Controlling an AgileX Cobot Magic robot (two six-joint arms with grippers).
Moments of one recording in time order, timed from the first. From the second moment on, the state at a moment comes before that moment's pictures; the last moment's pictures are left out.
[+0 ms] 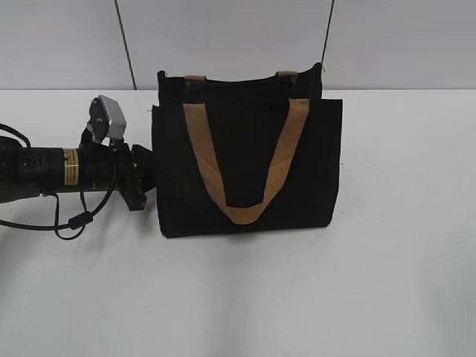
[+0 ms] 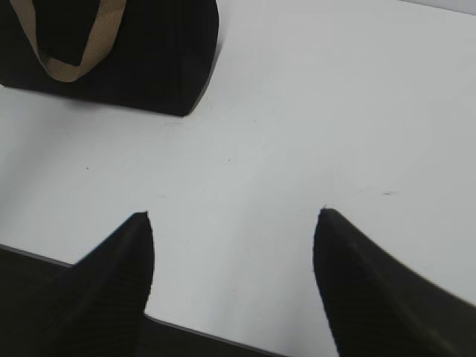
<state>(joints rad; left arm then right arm) -0.13 2.19 -0.97 1.21 -1.04 -0.34 -0.06 -0.01 -0.49 0.30 1.11 -0.35</state>
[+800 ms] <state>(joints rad) -0.13 2.14 -0.97 1.28 -1.03 -0.52 -0.06 -0.01 -0.49 0.30 1.11 -0.35</state>
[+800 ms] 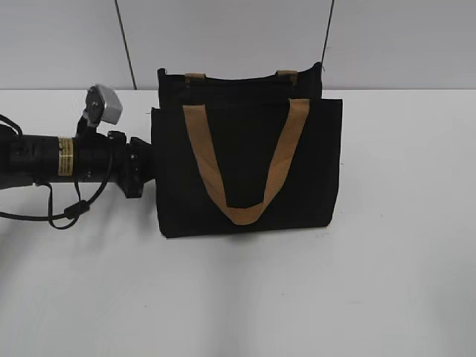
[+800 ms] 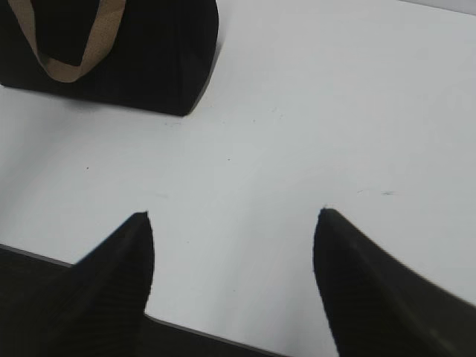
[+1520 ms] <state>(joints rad) -0.07 1.68 -0.84 1.35 -0.80 -0.84 -0.06 -0.01 -0.49 0.30 1.11 -0.35</state>
